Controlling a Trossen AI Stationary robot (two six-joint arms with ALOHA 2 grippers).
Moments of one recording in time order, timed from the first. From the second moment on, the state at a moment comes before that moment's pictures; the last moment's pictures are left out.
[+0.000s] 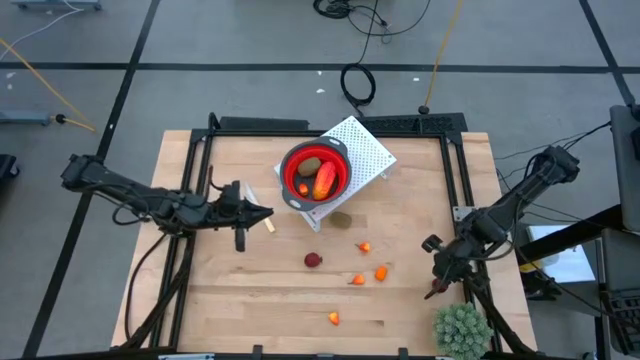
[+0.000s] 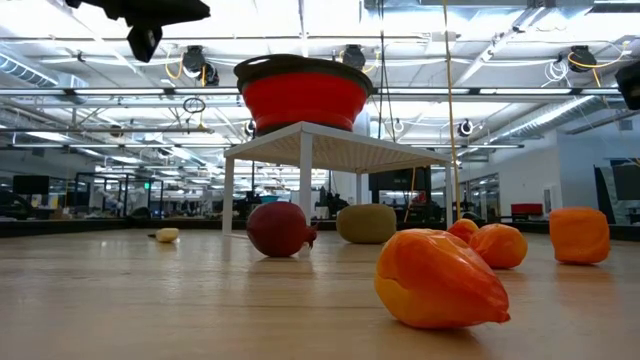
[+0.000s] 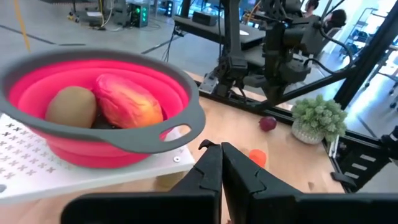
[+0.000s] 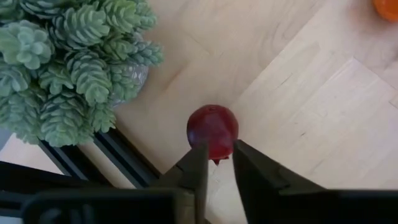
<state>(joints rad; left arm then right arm) -0.34 0.82 0.57 0.06 -0.48 -0.35 0.69 0.97 0.70 -0.95 -0.26 0.04</state>
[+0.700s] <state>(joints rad) -0.34 0.75 0.57 -0.03 -0.50 -0.33 0.69 0.99 0.70 -0.90 -0.32 0.10</state>
